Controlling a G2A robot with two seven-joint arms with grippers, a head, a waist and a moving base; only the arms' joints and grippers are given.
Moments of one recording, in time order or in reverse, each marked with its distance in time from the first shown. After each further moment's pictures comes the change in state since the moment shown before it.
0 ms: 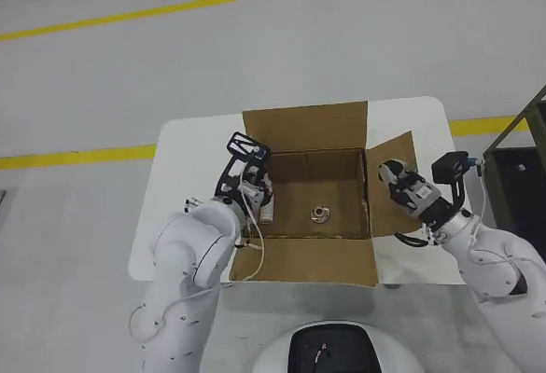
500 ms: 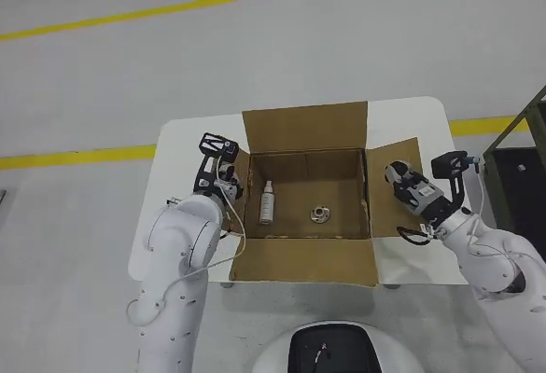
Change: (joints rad) left arm -0.013 0.016 -0.078 0.131 0.110 0.067 0.038; right arm 0.017 -0.001 0.004 0.055 0.011 0.077 0.046
